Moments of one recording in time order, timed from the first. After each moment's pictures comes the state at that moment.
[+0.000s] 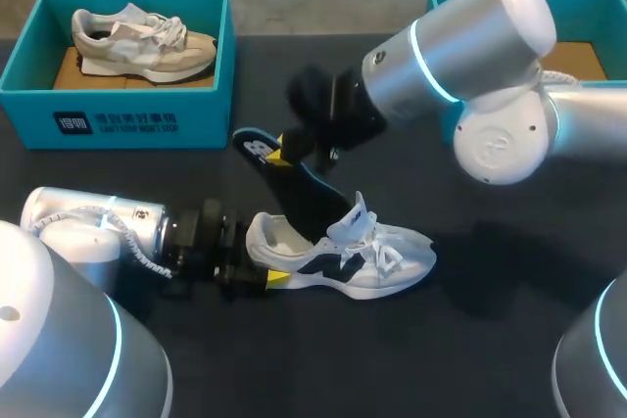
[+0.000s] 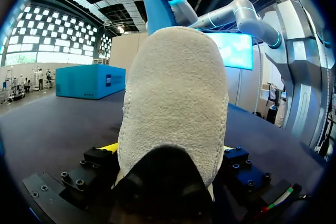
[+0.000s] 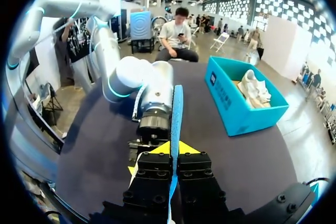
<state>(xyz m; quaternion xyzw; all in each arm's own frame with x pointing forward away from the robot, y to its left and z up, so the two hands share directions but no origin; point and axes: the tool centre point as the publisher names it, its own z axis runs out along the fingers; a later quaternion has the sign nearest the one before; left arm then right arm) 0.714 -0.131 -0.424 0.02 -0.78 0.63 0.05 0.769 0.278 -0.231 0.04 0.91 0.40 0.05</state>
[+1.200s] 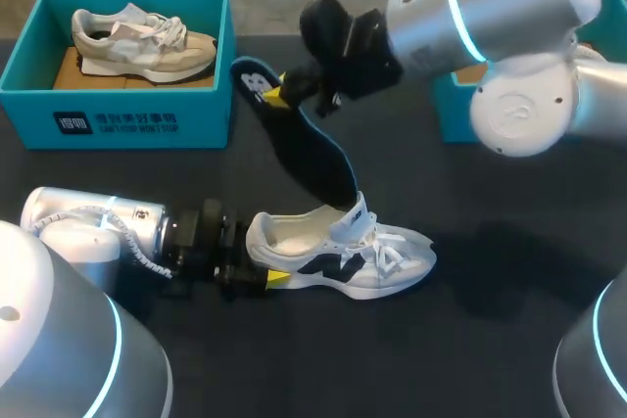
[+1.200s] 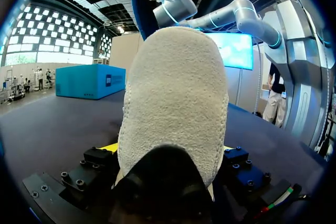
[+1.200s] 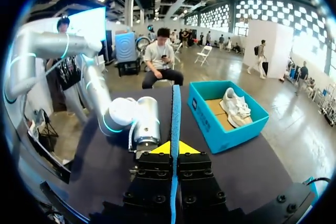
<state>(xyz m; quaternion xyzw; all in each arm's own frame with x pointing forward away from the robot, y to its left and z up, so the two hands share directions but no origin) 0.714 -0.131 -0.424 0.02 -0.78 0.63 0.05 0.790 0.276 -0.139 0.10 0.87 0.47 0.06</state>
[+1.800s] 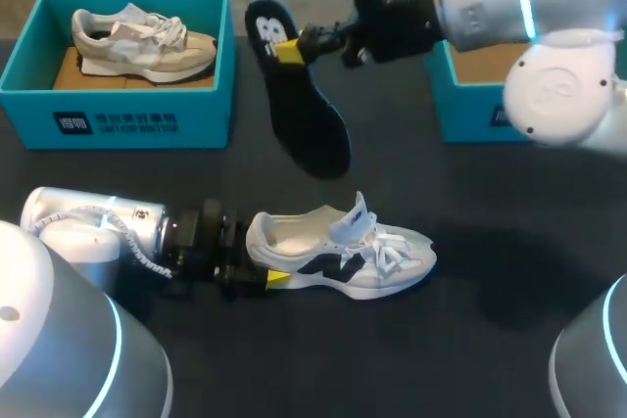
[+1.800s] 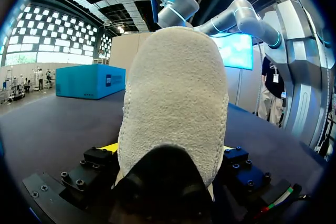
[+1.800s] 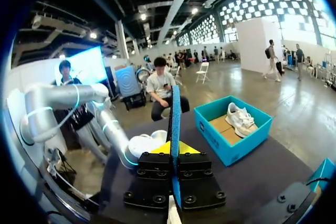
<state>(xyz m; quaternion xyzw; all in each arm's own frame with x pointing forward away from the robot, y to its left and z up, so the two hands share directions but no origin) 0.714 -0.131 -0.424 0.02 -0.78 0.63 0.05 0.784 0.258 -0.065 0.17 0.80 0.57 -0.02</state>
